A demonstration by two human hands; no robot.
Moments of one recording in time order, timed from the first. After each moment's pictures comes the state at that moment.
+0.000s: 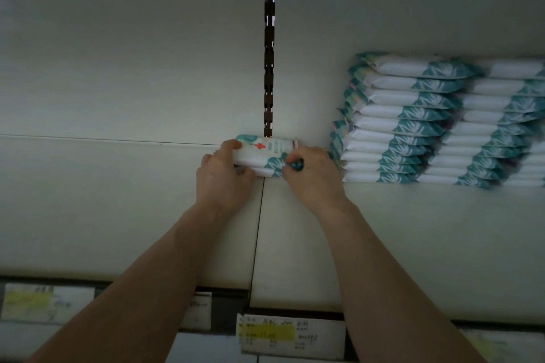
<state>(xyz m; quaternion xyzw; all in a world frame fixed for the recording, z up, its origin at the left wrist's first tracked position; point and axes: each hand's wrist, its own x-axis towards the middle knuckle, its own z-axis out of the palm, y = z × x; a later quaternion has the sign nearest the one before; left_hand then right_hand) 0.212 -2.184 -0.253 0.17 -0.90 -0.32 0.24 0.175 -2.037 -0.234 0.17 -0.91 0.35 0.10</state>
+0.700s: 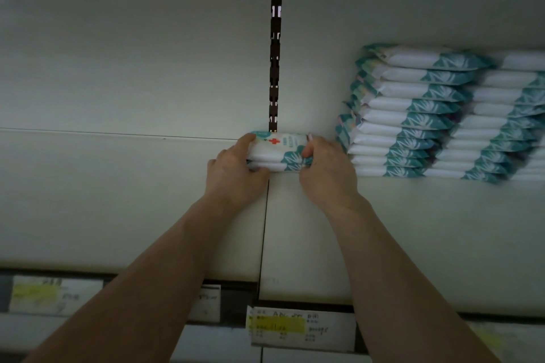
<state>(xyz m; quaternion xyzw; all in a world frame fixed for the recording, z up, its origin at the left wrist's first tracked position) 0.211 -2.181 -0.254 0.12 -0.93 -0.29 0.21 0.177 -2.034 -0.235 0.13 -0.94 0.28 0.11</state>
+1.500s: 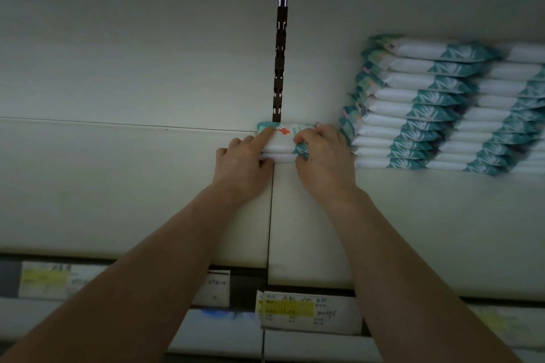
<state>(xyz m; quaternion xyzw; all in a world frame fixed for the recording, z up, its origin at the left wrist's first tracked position) 0.203 -2.185 -0.262 0.07 -0.96 -0.18 0.19 0.178 -2.039 -0.243 0.20 -0.93 0.23 0.19</state>
